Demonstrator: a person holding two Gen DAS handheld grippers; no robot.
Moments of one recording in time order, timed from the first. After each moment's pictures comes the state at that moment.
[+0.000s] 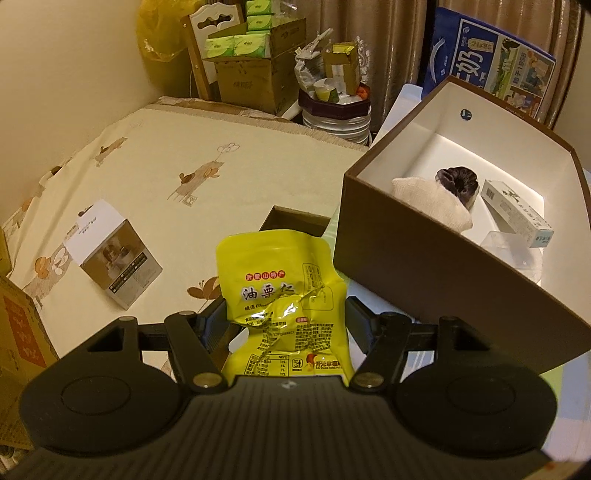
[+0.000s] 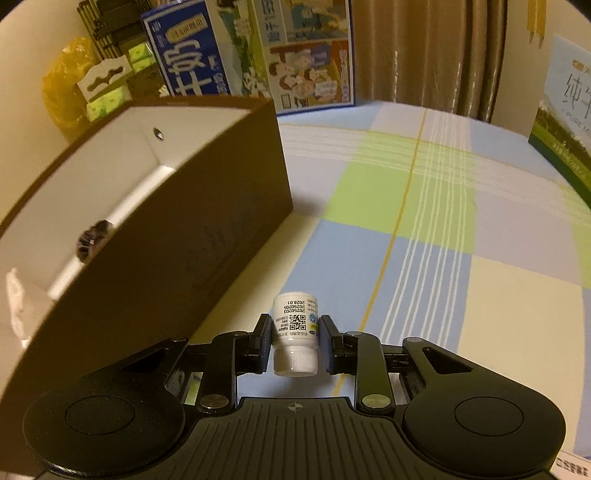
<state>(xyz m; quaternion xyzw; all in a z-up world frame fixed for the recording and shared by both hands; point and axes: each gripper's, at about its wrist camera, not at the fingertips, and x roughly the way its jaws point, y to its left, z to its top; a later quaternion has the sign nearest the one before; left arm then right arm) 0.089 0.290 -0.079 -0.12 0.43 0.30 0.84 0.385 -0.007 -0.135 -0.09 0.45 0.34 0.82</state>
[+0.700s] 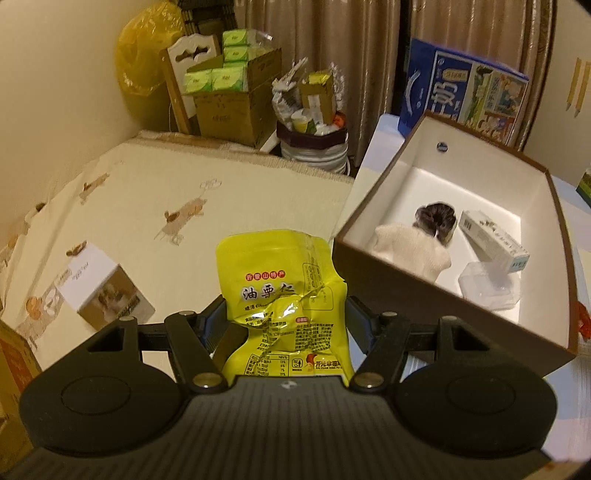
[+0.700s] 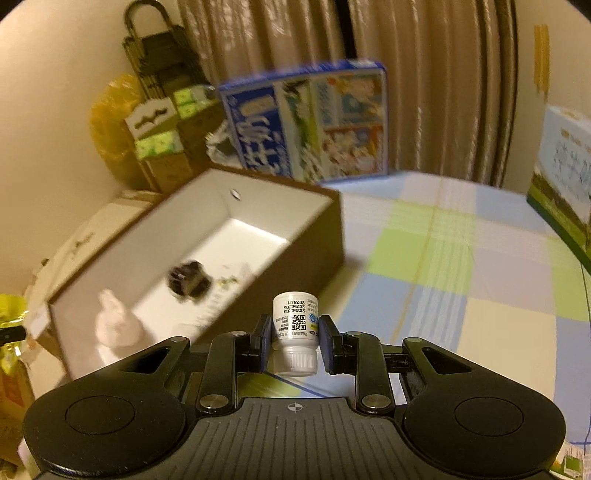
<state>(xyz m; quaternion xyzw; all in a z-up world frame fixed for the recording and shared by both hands) 0.090 0.301 -0.041 -0.09 0.39 0.27 0.88 0.312 -0.019 -0.048 -0.06 0.38 0.40 0.83</state>
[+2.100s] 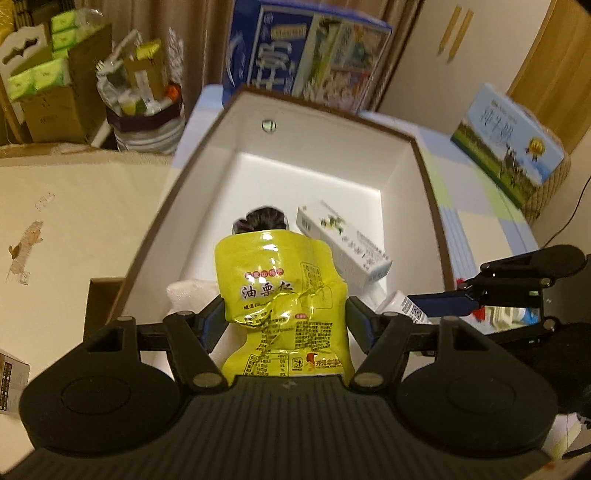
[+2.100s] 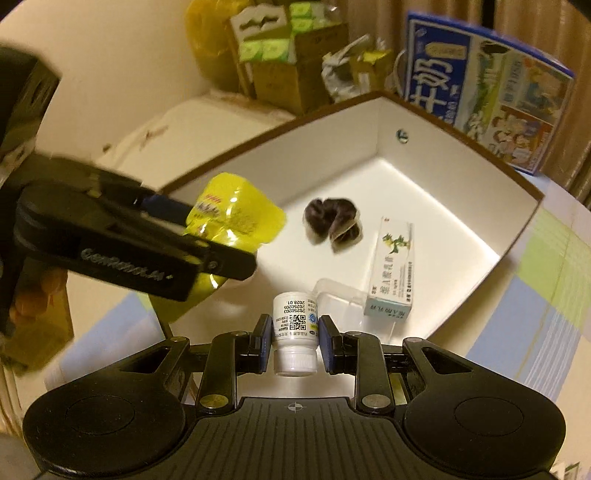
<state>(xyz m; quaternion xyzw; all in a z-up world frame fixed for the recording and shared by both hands) 0.224 0.271 -0.046 -0.11 0.46 0.01 0.88 0.246 0.118 -0.084 -0.21 0.44 0.49 0.72</state>
